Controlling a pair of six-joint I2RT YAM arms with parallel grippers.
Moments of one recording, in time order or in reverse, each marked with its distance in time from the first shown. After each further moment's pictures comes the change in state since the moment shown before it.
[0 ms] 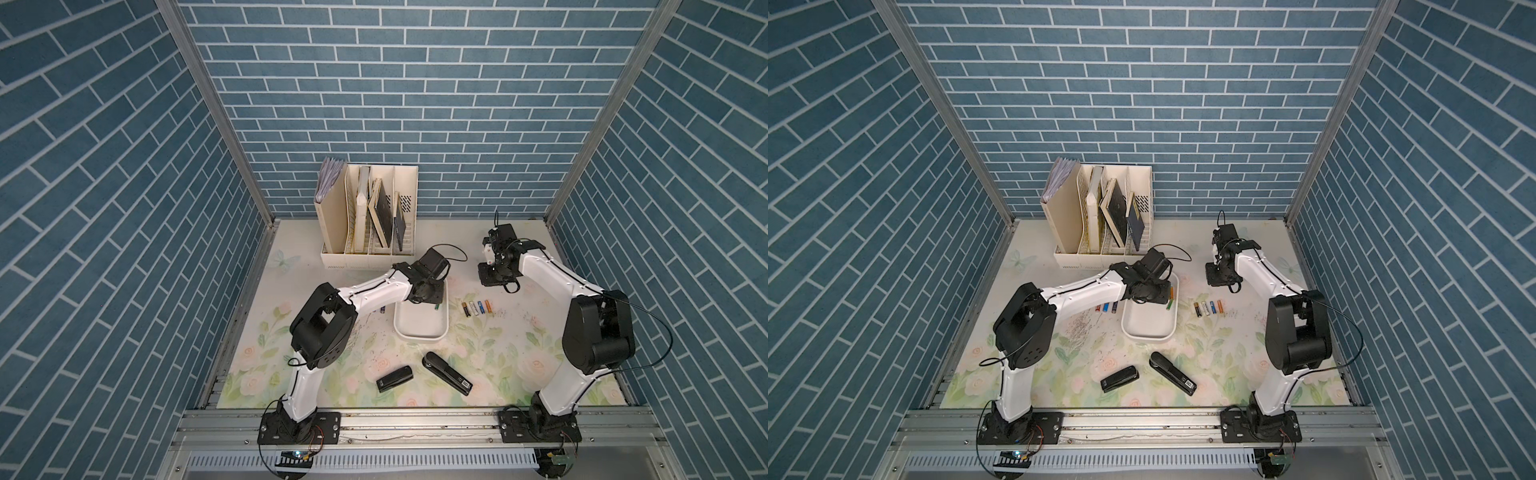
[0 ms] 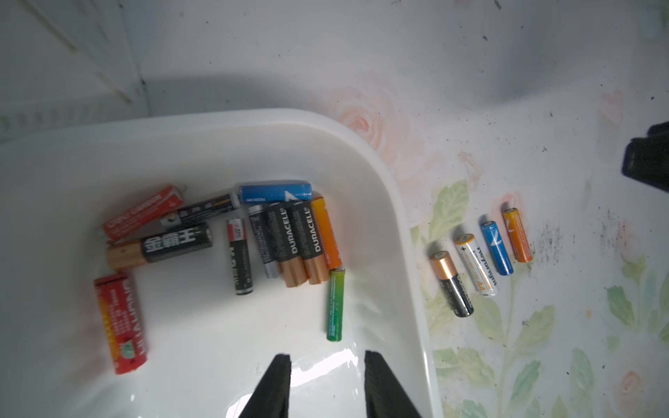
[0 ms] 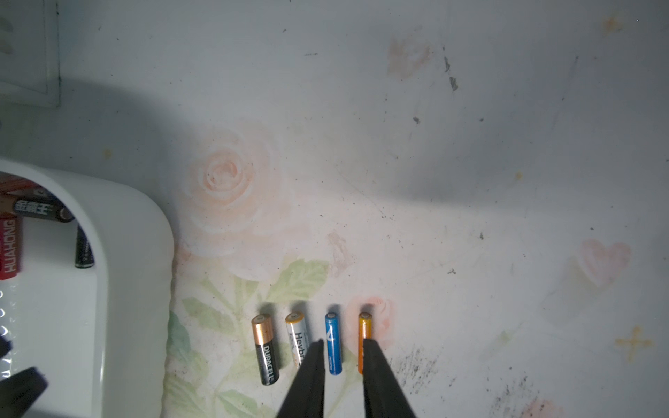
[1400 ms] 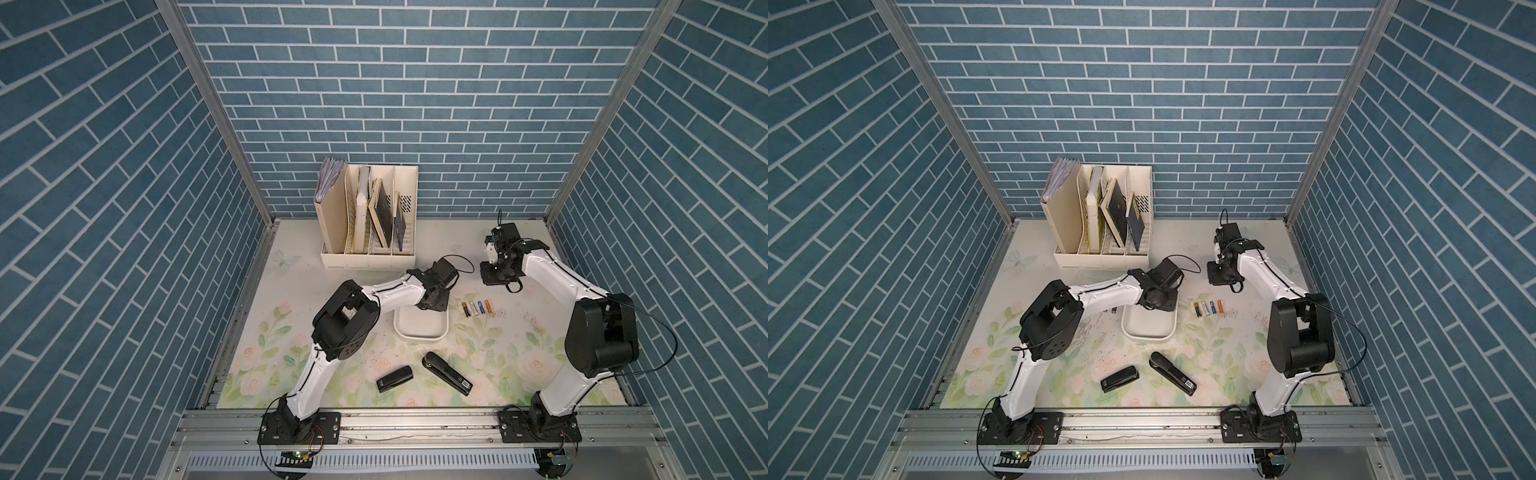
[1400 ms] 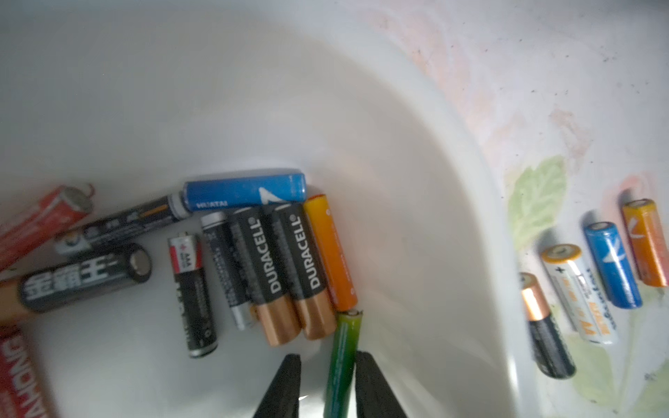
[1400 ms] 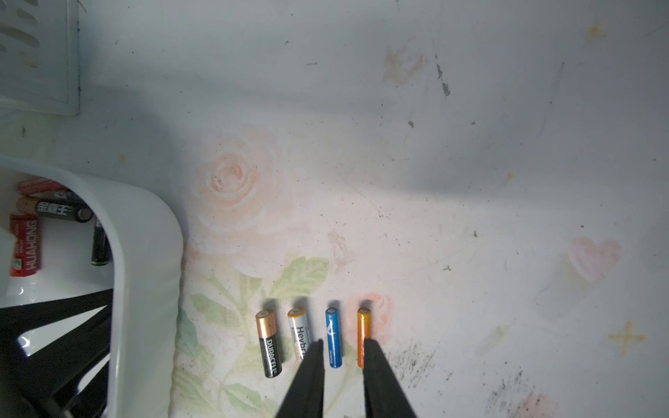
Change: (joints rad) left arm -0.033 0.160 0.088 -0.028 -0.070 0.030; right arm -0.012 -0.021 -0.001 -0.004 -0.014 0.000
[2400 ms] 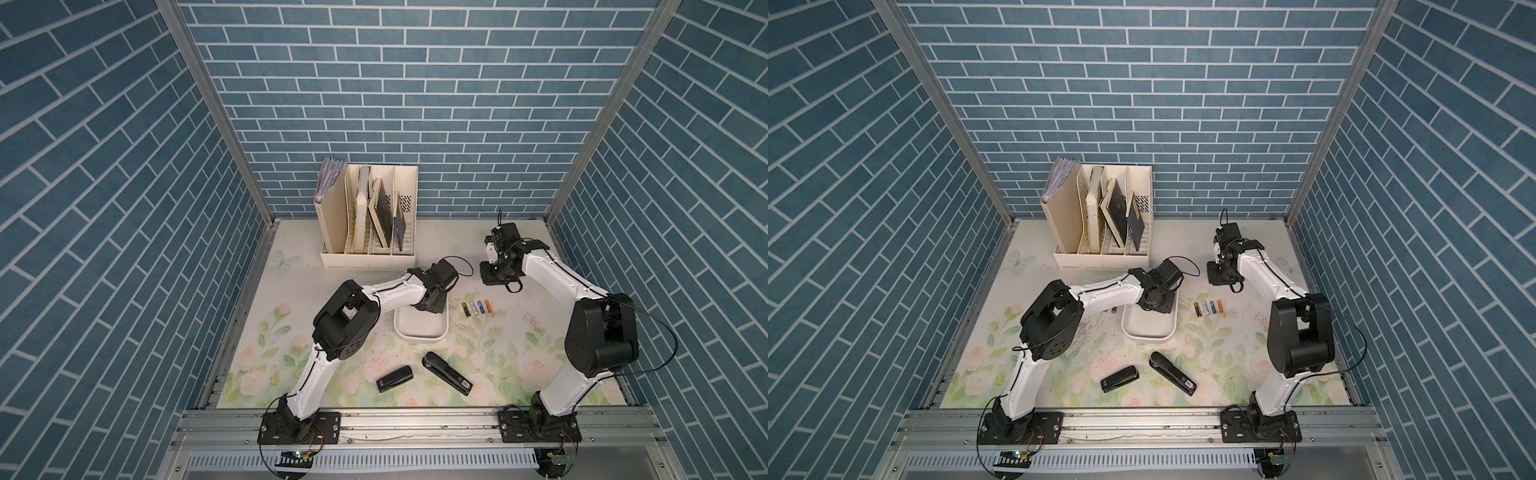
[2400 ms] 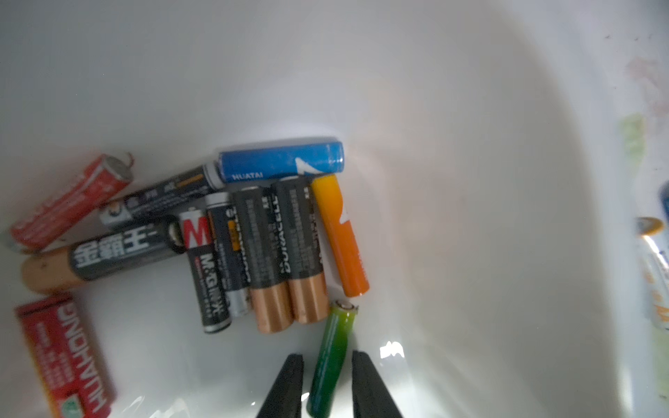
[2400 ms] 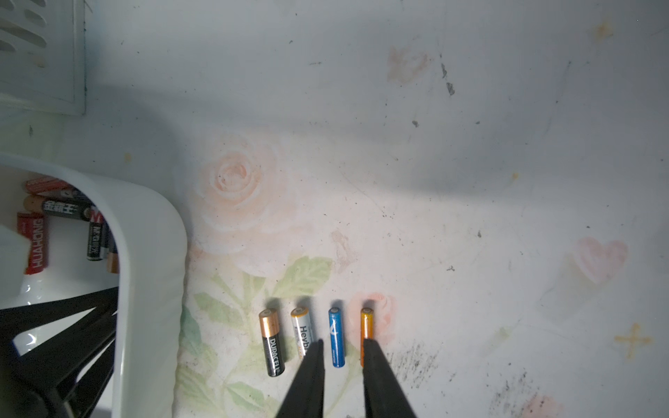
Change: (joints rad) left arm -0.001 0.011 0.021 -0.082 -0.037 0.027; right arm 0.000 0.000 0.000 0.000 -0.010 0.000
